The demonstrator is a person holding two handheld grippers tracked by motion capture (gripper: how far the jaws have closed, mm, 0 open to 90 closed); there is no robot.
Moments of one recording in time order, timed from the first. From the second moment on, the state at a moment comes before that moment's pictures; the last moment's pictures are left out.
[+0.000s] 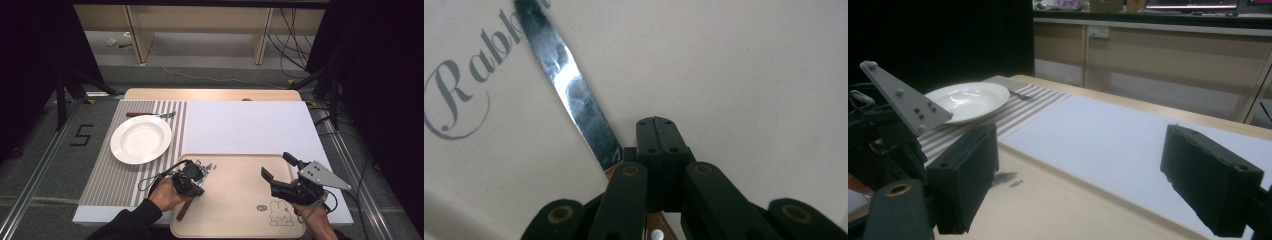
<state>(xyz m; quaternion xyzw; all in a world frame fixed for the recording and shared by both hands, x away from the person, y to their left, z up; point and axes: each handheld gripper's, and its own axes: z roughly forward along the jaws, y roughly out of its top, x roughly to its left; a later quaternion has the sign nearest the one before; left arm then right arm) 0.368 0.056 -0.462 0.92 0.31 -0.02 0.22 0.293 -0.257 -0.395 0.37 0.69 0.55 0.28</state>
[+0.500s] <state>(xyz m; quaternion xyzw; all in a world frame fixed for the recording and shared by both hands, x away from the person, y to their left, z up) 0.370 0.070 -0.460 0.93 0.32 -0.02 0.20 0.293 -0.256 -0.395 0.37 0.69 0.55 0.28</state>
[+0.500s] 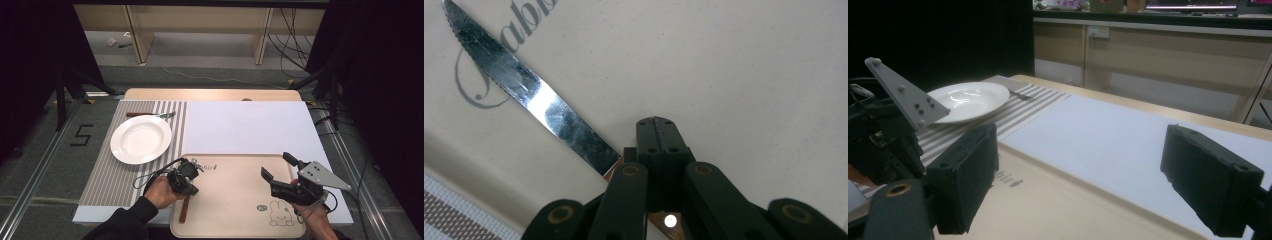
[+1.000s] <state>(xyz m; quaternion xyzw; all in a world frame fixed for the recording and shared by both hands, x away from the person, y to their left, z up) 0.375 0.081 -0.460 0.92 0.33 -0.03 0.19 0.293 -0.257 -0.395 0.37 0.69 0.55 0.28</state>
